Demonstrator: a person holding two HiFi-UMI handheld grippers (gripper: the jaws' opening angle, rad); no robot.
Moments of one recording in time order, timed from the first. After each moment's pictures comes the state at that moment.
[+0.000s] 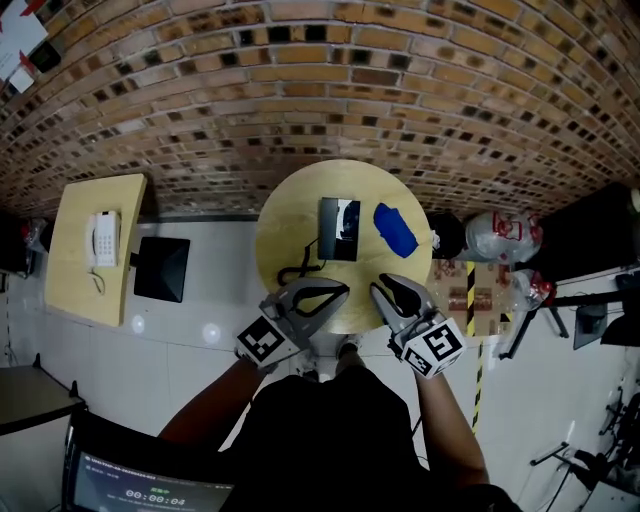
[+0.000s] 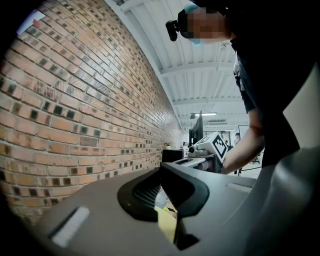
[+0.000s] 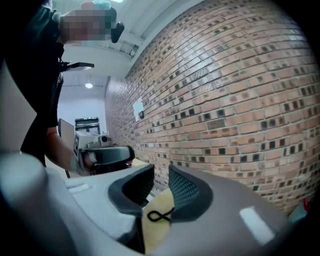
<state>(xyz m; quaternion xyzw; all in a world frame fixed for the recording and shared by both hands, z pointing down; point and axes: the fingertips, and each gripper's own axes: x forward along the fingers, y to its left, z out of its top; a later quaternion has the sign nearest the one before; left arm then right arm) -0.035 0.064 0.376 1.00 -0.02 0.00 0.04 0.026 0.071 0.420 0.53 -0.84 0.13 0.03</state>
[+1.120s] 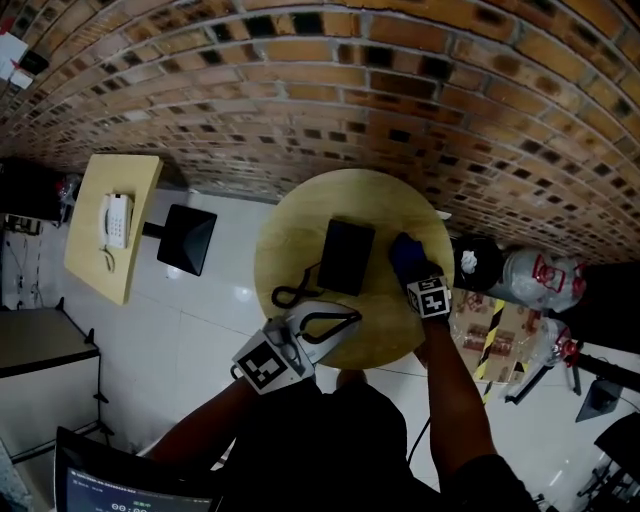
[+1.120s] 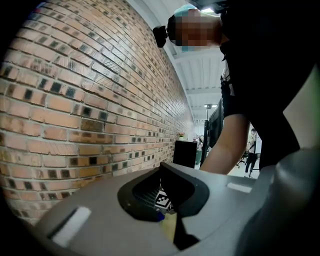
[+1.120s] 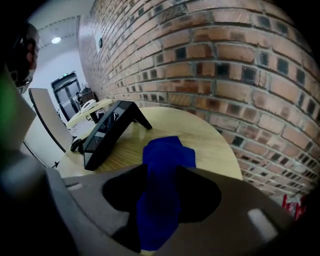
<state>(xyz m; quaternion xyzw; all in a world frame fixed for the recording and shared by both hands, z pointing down) 0.081 -0.010 0.426 0.99 -0.09 0.06 0.07 0.227 -0.080 0.767 0.50 -0.74 0.31 0.32</state>
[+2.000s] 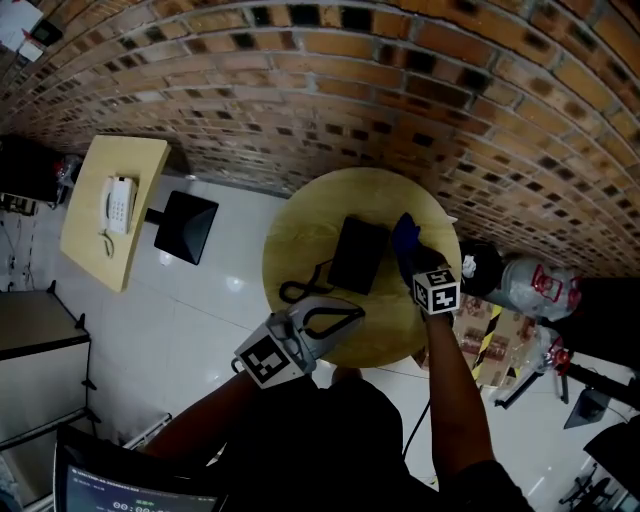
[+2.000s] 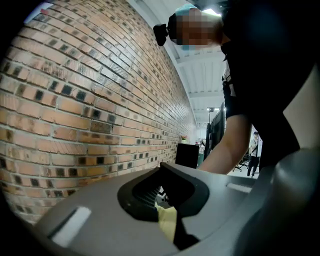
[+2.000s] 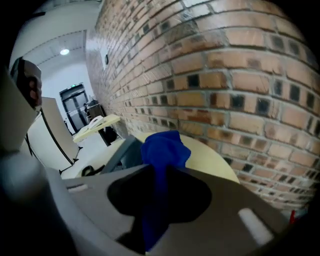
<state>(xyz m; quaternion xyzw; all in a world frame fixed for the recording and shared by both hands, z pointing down) 0.049 -0.019 0.424 0.99 -0.10 0.04 0.08 0.182 -0.126 0.688 0.49 -0.79 0.27 0.25</state>
